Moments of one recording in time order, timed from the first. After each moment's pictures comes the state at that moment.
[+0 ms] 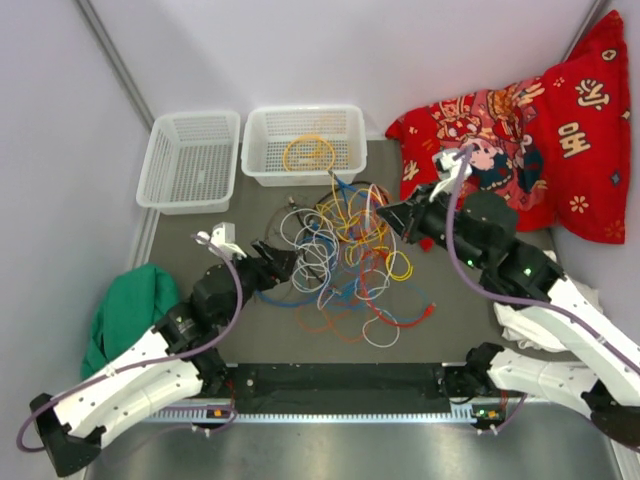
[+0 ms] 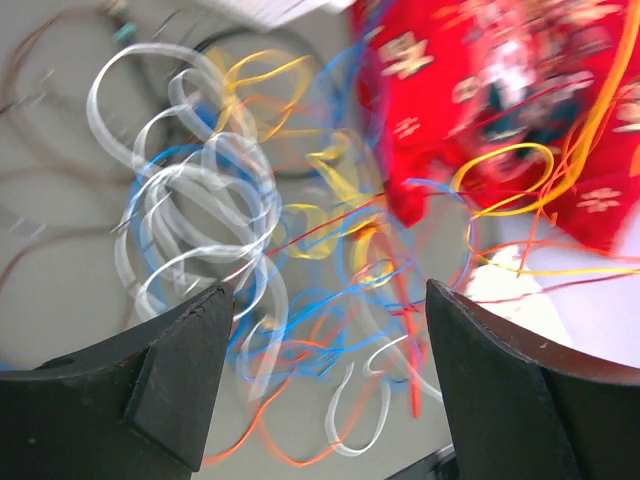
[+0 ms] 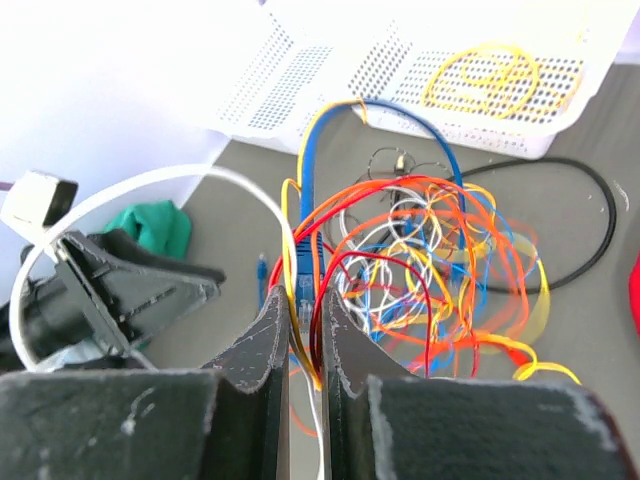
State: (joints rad) left arm -0.84 0.59 0.55 -0.22 -0.40 -0.90; right arm 0.80 0.94 1.16 -0.37 0.11 0.42
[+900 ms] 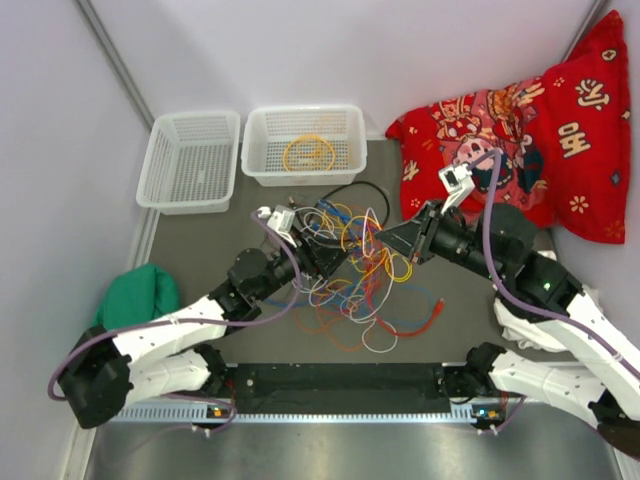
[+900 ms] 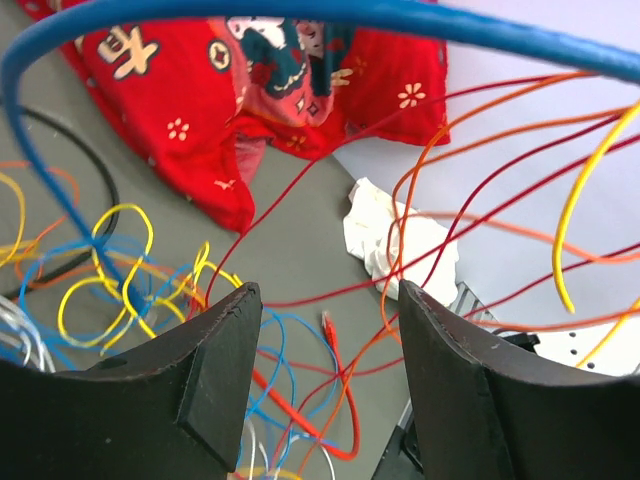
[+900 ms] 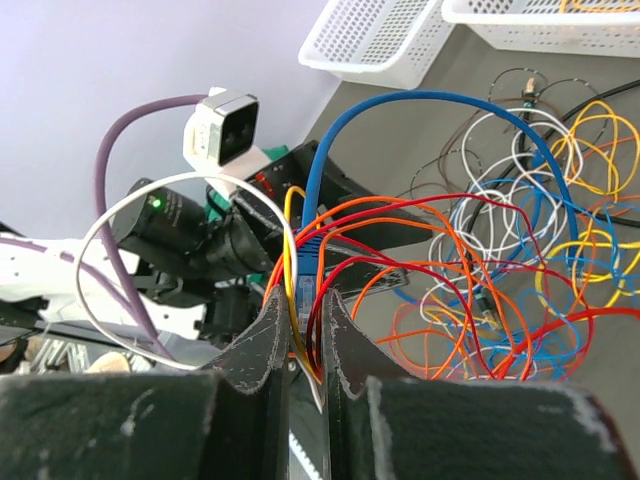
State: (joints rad) left arm -0.84 1.03 0.49 0.65 0.08 -0.66; right arm 0.80 0.82 1.13 -0.45 -0.11 0.64
